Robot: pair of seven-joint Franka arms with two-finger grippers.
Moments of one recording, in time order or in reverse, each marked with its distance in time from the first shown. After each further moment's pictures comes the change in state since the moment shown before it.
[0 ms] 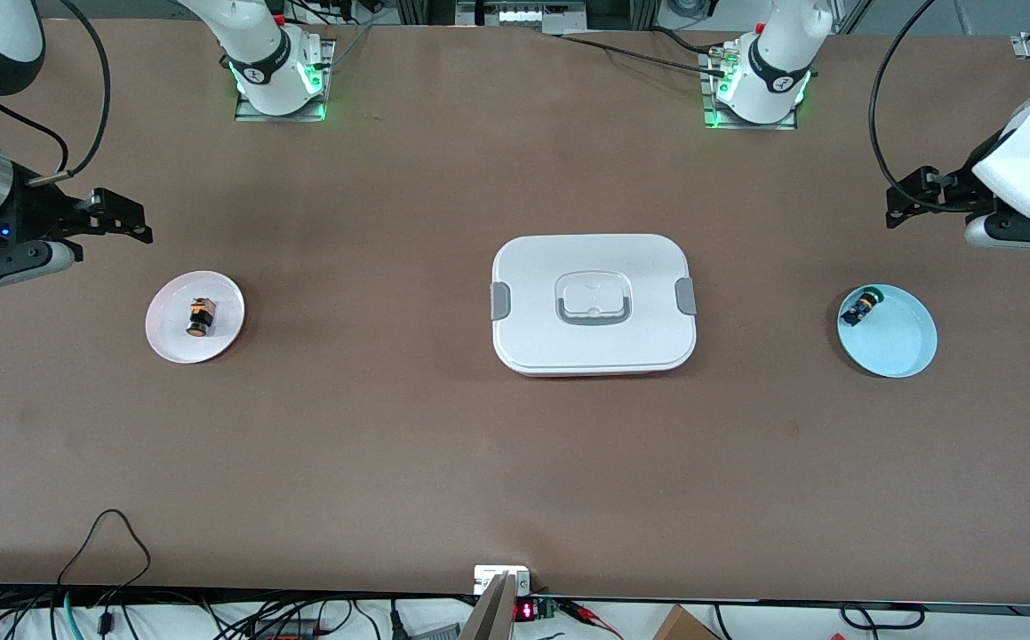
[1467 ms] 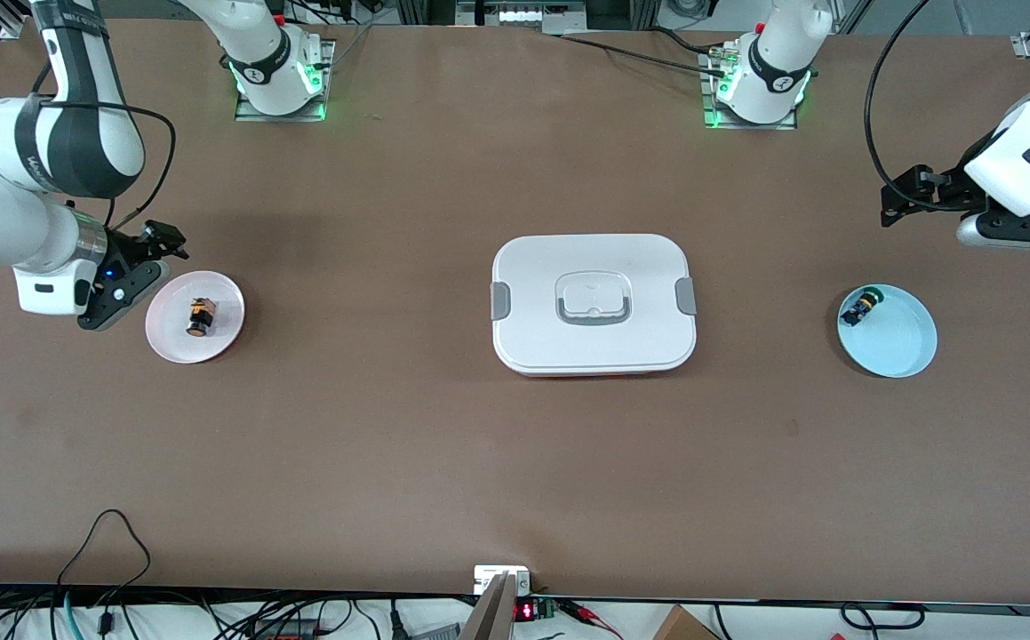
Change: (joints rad) left arm -0.007 0.000 -0.004 0.000 0.000 -0.005 0.000; right arm -0.043 0.060 -0.009 -0.371 -0.096 0.366 -0.569
